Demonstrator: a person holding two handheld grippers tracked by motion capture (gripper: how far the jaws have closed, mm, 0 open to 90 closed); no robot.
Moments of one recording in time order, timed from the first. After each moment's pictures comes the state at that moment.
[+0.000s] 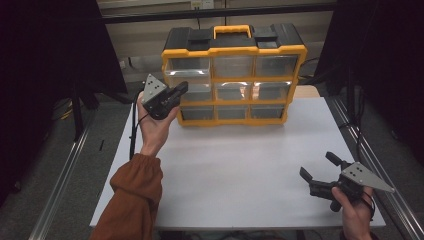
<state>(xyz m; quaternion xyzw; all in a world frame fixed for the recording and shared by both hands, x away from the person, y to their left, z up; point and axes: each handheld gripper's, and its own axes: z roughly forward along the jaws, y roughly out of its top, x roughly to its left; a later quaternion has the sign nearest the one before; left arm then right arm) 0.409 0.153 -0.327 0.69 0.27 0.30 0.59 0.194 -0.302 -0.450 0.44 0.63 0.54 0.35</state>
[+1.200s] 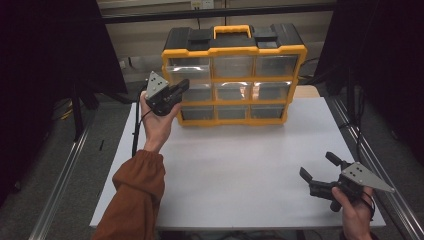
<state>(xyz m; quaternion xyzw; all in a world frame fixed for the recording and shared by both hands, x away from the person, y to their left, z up) 0.423 0.149 -0.331 0.69 0.28 0.30 0.59 0.193 -0.302 -0.450 0.44 0.63 0.54 0.35</state>
